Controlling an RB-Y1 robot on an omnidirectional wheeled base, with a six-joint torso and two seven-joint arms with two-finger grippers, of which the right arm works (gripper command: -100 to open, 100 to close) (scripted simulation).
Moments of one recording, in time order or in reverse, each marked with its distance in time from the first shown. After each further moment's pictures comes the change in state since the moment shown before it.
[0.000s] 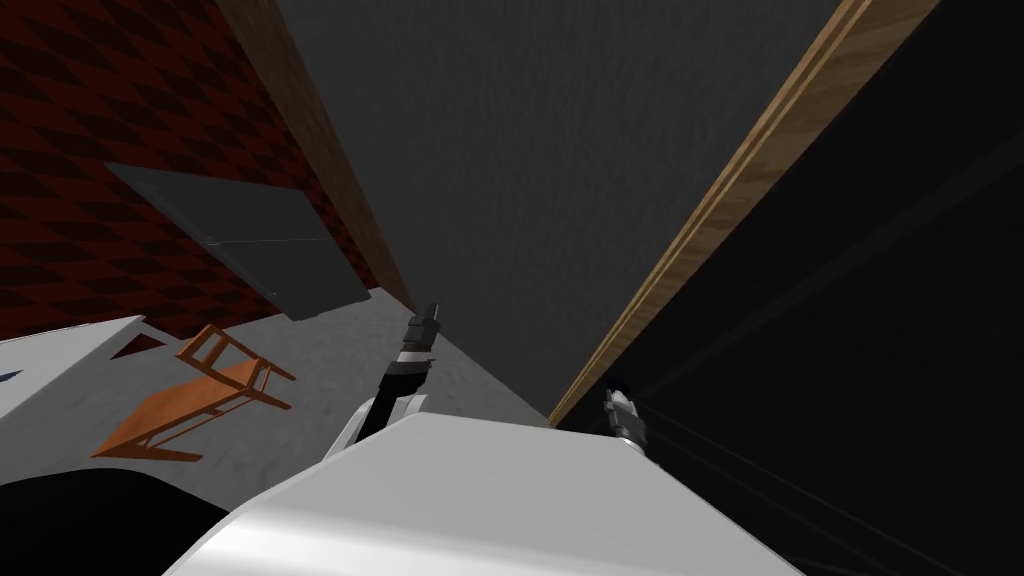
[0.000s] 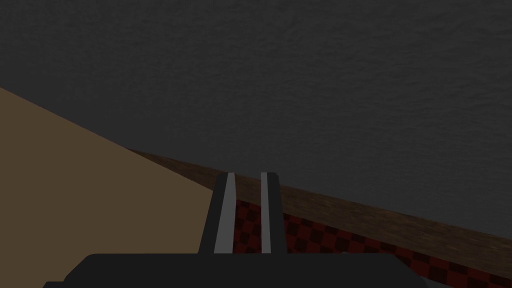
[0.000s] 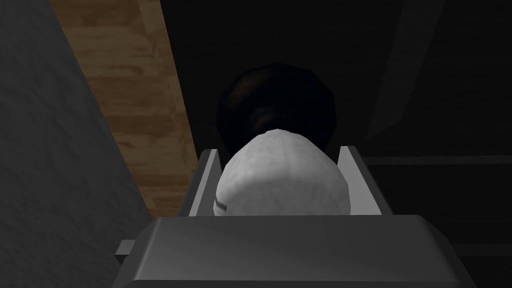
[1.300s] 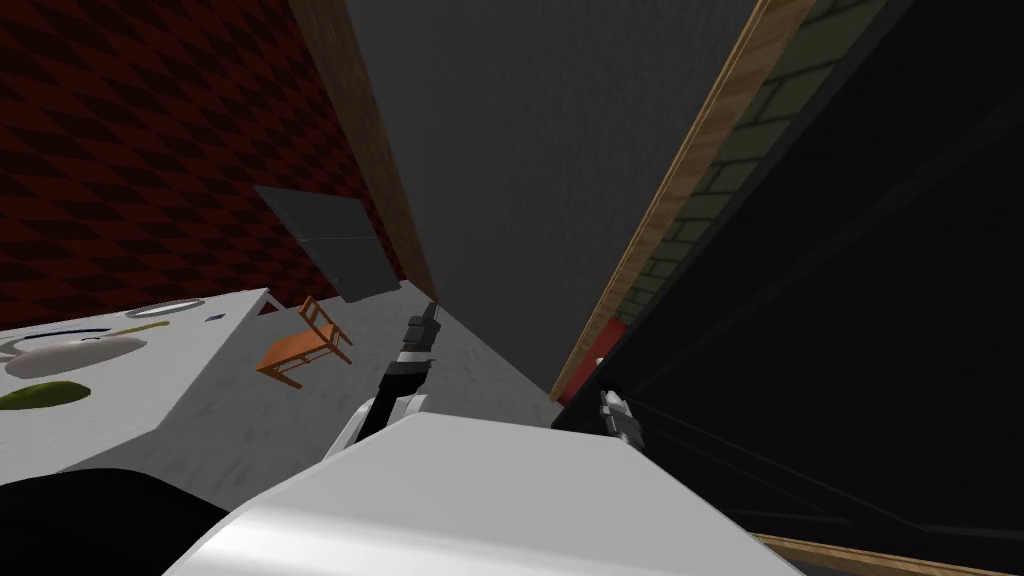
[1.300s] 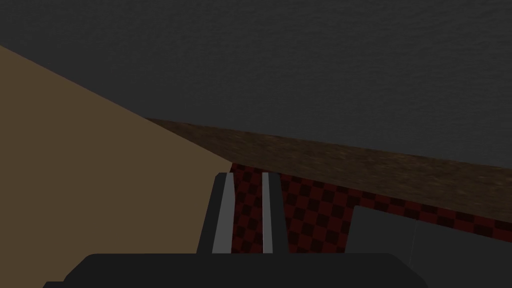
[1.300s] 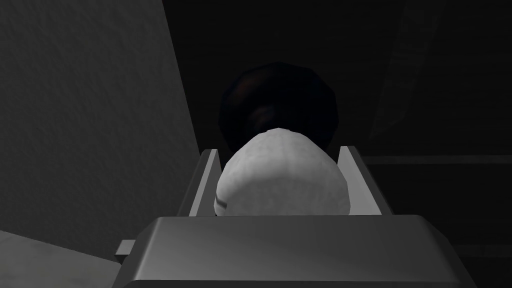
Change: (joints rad) arm 0.033 -0.062 0.098 -0.013 0.061 -0.037 -0.093
